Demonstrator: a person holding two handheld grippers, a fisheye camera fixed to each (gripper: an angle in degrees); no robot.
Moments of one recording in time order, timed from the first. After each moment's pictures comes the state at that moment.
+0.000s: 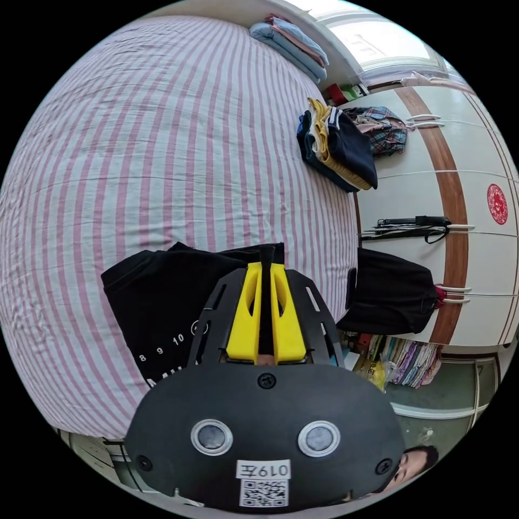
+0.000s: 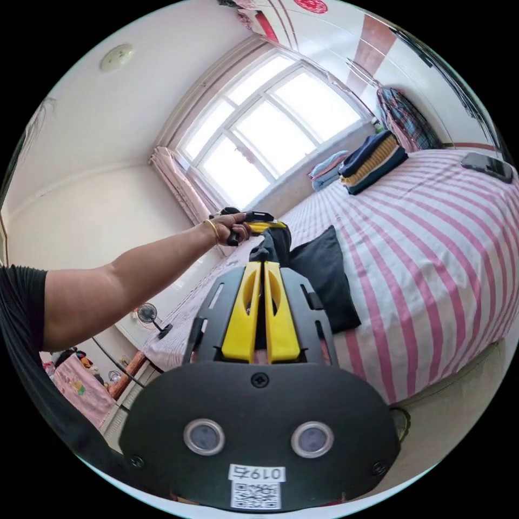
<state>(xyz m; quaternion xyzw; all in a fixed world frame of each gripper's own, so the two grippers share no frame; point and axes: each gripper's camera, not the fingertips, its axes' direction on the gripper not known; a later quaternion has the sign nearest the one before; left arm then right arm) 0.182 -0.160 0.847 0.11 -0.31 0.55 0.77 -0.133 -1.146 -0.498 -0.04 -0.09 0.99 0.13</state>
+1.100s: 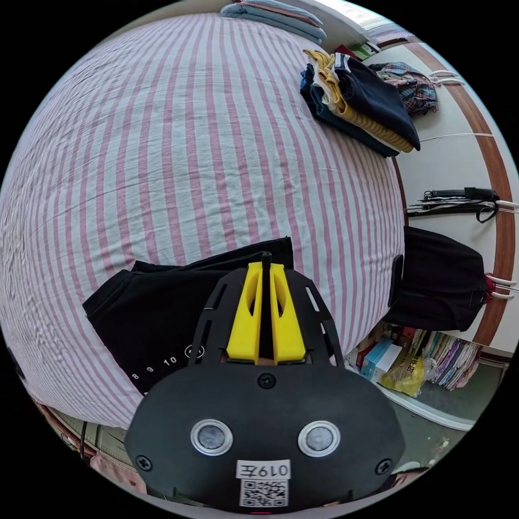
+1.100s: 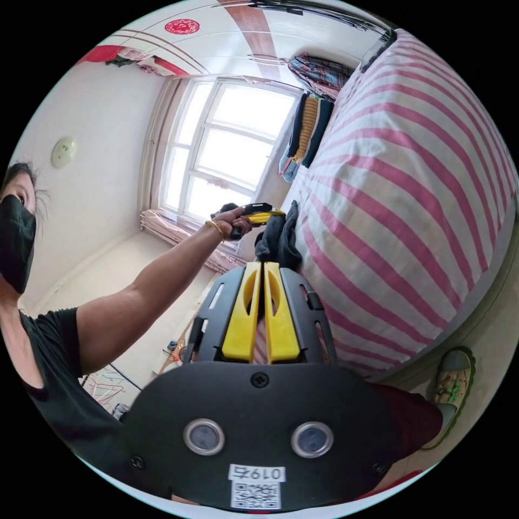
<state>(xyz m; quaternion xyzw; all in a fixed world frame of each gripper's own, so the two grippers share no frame) 0.140 -0.264 1.131 0.13 -0.44 0.54 0.70 -0.227 -1.027 -0.640 0.02 -0.05 1.00 -0.06</state>
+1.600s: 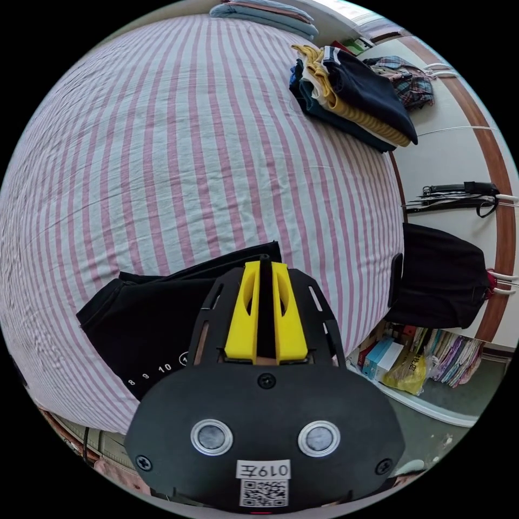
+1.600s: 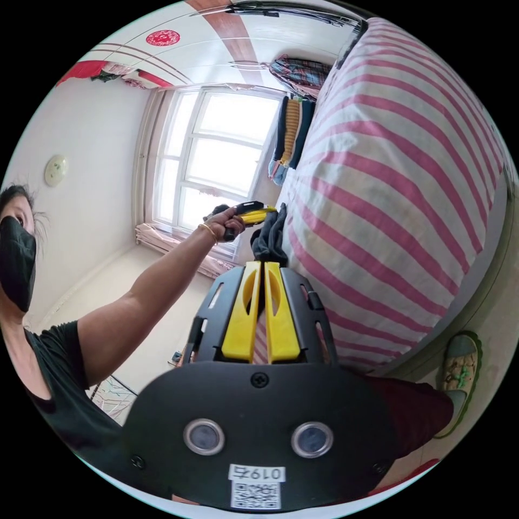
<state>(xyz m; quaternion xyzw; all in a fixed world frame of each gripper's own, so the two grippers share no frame) 0.066 -0.286 1.166 0.12 -0.42 0.56 0.71 -0.213 -0.998 -0.656 0.01 -0.04 0.99 -0.10</state>
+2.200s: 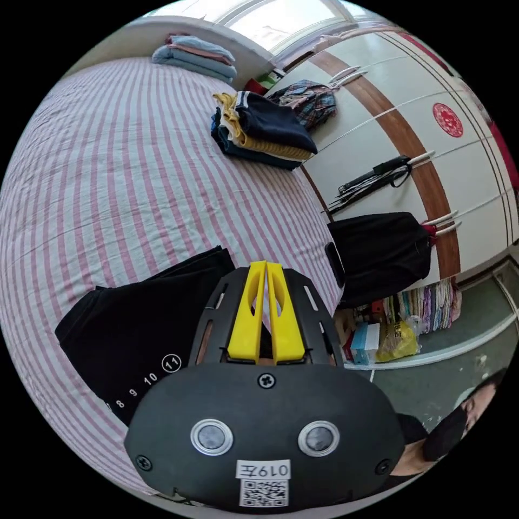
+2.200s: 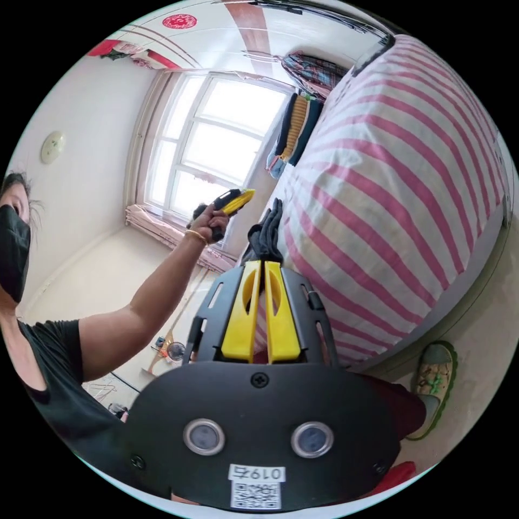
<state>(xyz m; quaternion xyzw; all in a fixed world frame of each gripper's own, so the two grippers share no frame) -0.138 -0.214 1.079 0.08 -0.26 0.73 0.62 -0.133 -0.971 -0.628 -0.04 -0.09 0.99 -0.04</state>
